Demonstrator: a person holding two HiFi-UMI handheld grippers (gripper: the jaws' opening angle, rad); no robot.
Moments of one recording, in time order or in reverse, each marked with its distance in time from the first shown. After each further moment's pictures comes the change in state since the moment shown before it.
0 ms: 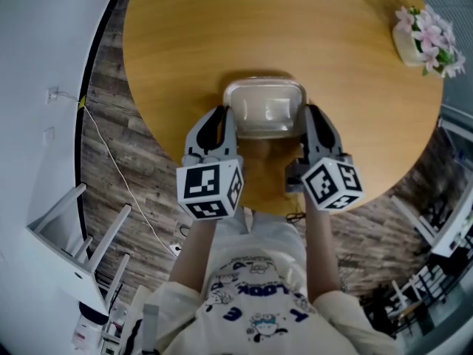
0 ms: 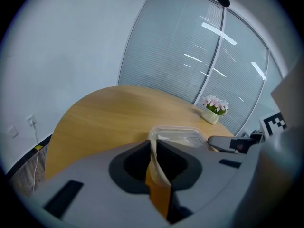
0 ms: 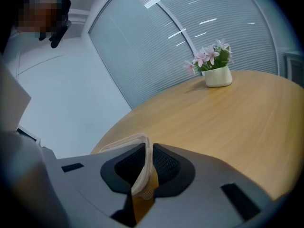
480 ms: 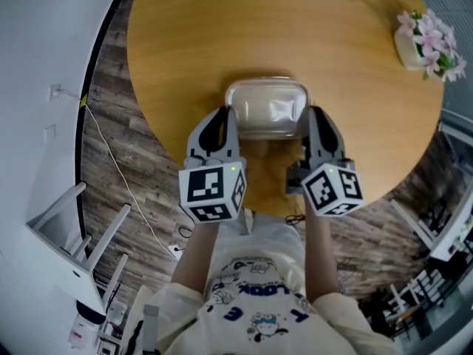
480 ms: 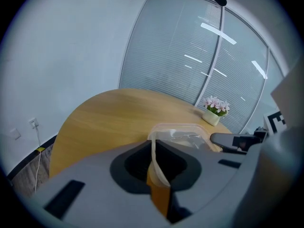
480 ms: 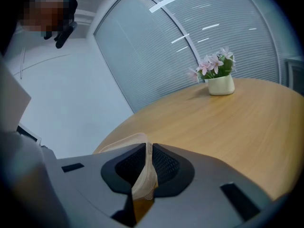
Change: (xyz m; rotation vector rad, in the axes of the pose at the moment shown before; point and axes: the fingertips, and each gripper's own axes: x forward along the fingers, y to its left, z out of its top) left arm -0.005 -0.001 0.007 0.007 -0.020 0.022; right arm -0.006 0.011 0.014 -0.044 -0.045 -0.001
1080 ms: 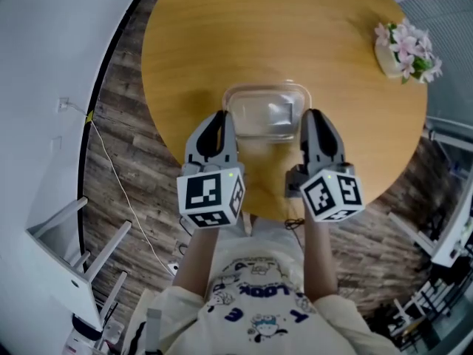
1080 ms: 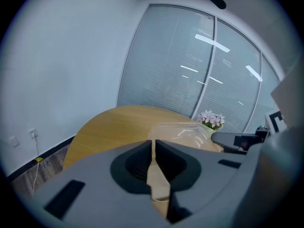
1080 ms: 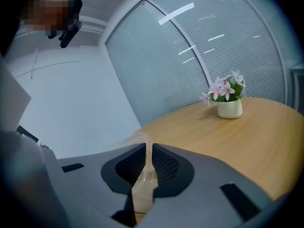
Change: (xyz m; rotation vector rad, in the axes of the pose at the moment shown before) left arm -0.037 -0.013 0.057 0.031 -0.142 -0.007; right arm -0.027 0.036 0.059 -0.066 -0.130 0.059
